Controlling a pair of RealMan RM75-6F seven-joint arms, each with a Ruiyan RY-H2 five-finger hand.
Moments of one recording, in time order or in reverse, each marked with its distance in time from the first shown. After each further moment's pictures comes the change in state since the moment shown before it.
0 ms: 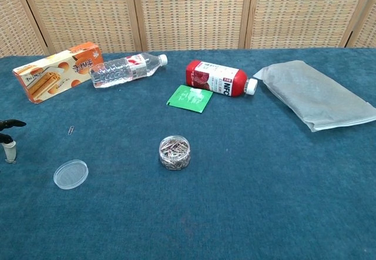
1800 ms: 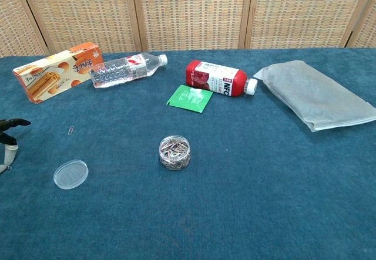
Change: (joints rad) left arm -0.017 -0.024 -0.013 -0.002 -0.051 -0.016 0.044; right arm 0.006 0.011 -0.011 0.010 -0.027 -0.006 0.050
